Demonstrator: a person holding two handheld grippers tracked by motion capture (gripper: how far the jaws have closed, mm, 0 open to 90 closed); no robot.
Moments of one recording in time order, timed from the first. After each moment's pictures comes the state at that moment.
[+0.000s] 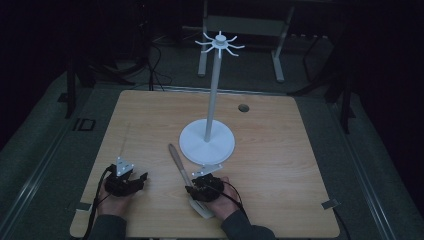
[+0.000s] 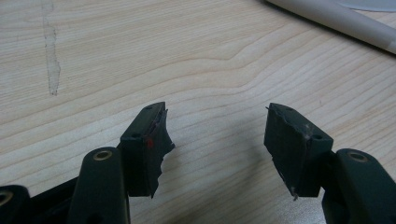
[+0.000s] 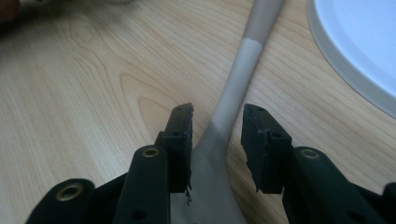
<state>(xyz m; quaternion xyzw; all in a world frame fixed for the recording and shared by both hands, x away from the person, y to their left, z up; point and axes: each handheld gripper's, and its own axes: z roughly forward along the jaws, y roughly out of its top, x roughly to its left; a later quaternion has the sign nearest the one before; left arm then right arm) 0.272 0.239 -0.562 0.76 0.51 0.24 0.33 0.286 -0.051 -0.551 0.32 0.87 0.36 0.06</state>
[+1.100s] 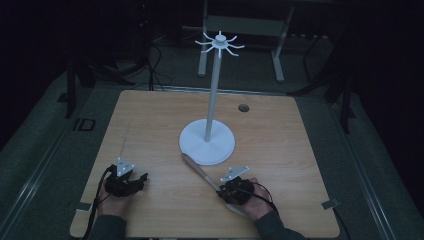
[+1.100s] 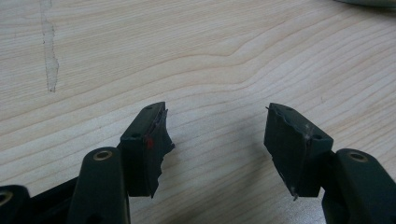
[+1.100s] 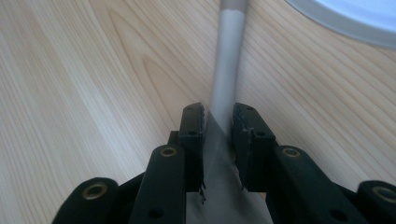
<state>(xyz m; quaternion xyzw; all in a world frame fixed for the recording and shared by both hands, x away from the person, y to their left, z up) 0.271 0.239 -0.563 0.76 0.51 0.24 0.32 0.284 -0.142 -0.546 0.28 0.91 0.30 0.07</state>
